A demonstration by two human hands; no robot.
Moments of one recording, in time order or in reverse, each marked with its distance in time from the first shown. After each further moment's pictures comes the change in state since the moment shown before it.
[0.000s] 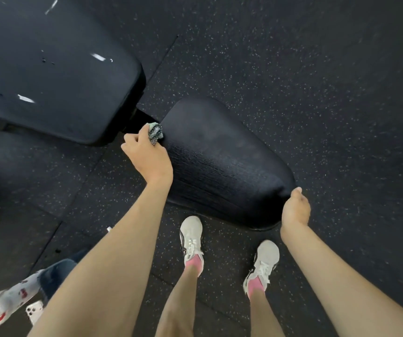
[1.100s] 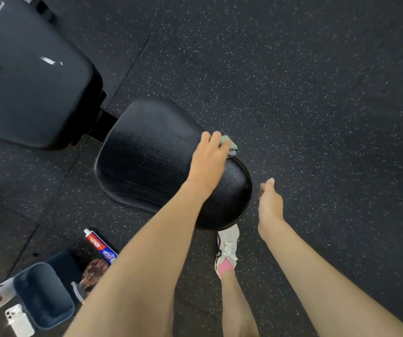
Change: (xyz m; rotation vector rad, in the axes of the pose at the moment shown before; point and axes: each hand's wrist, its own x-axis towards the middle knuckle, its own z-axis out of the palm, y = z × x) left_hand -0.121 0.105 0.080 0.248 -0.405 0.933; right_hand 0.021 -0.029 -0.044 -0.035 -0.238 0.079
